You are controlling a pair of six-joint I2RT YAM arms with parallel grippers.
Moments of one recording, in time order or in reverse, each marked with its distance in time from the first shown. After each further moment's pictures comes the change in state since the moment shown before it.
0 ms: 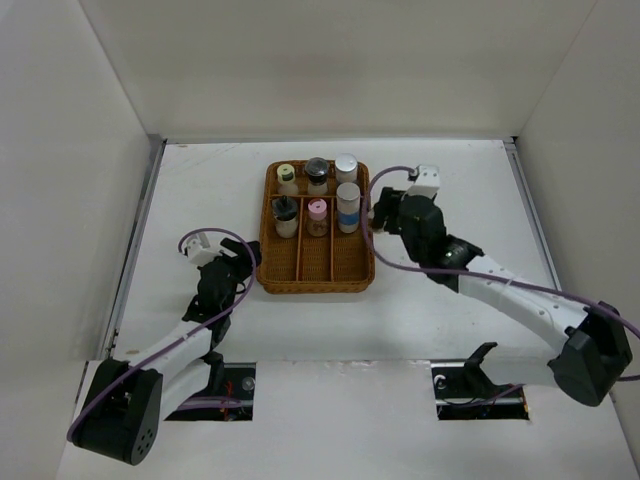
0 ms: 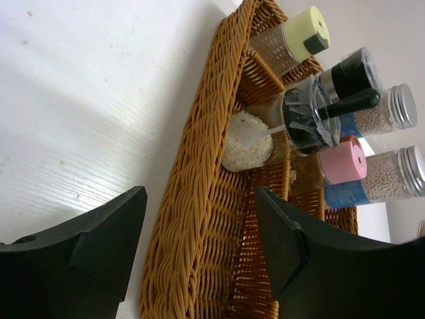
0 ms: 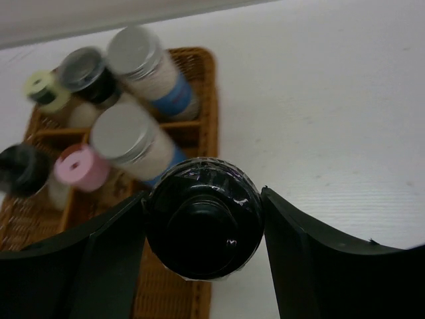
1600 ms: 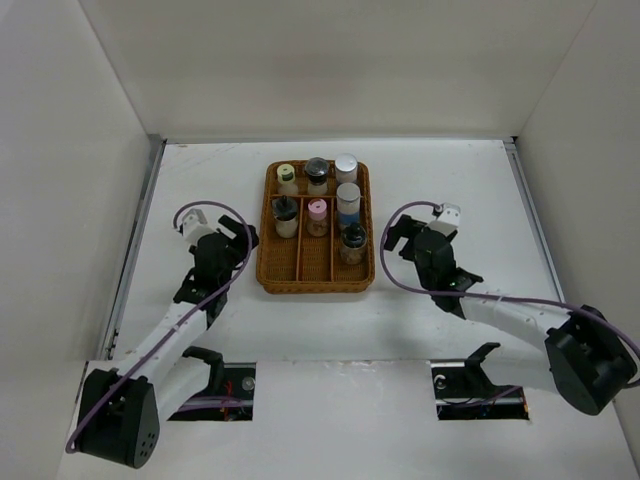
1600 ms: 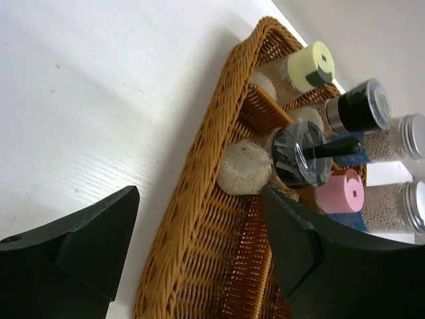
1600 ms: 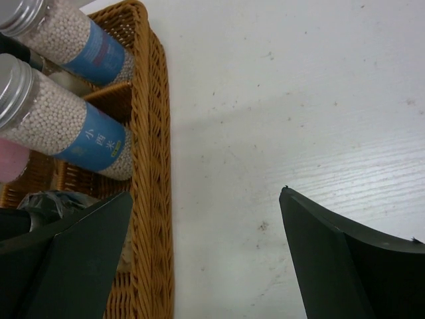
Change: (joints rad) left arm 0.039 -0.030 0.272 -0.409 -0.024 0.052; right arm -0.030 -0.059 -0.418 0.346 0.005 0.171
